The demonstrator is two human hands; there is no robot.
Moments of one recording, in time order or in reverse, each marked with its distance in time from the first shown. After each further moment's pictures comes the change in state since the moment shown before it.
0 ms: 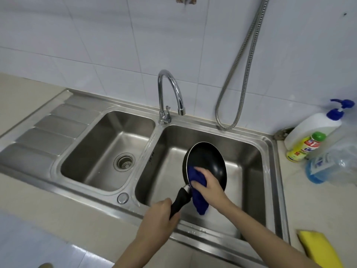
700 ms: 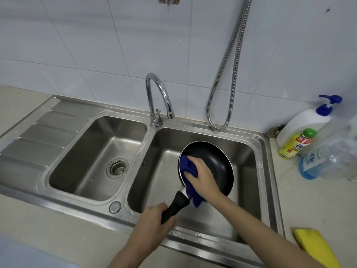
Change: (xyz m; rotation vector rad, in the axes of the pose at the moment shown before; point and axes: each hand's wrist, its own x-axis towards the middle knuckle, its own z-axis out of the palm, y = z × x) left_hand 0.009 -0.003 -0.002 -0.201 -0.032 -0.005; right_hand 0.030 -0.011 -0.008 -0.131 0.149 -0.113
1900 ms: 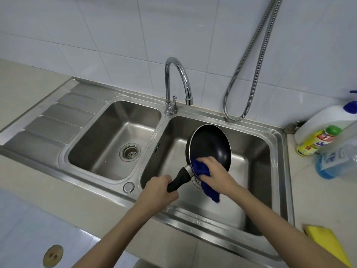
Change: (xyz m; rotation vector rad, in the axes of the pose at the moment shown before) left_hand 0.019 -0.001 -0.031 0.162 -0.022 -0.082; right_hand -0.012 0.006 -0.008 -0.234 -0.292 -0.022
